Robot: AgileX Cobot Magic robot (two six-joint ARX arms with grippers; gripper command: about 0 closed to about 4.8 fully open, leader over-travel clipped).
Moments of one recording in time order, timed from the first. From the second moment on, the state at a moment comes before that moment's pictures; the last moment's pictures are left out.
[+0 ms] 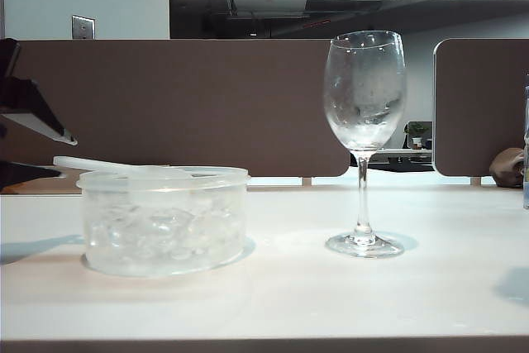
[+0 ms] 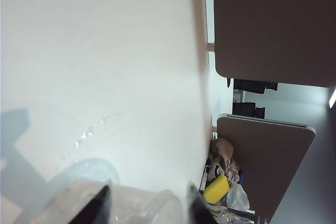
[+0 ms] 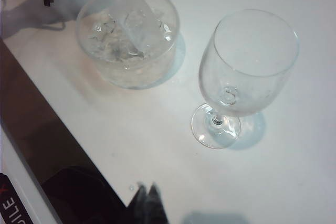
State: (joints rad) left arm -0.11 1.31 0.28 0.77 0.31 -1.41; right arm 0.53 0.80 1.03 -0.90 -0.26 -0.21
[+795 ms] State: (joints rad) left arm -0.17 1.31 0.28 0.75 0.32 -1.41; right arm 0.53 0.80 1.03 -0.90 -0.26 -0.21
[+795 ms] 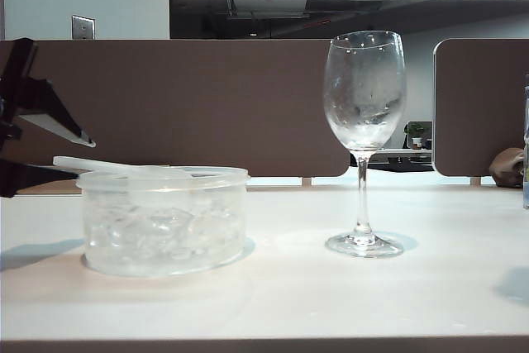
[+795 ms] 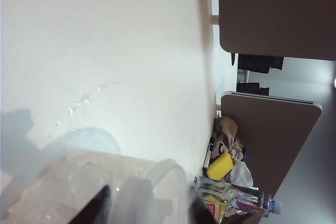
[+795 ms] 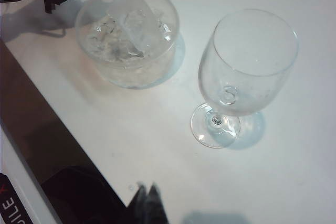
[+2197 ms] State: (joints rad) left arm -0.20 1.39 0.28 0.89 0.25 -1.51; right arm 0.53 0.80 1.03 -0.90 -0.26 -0.21
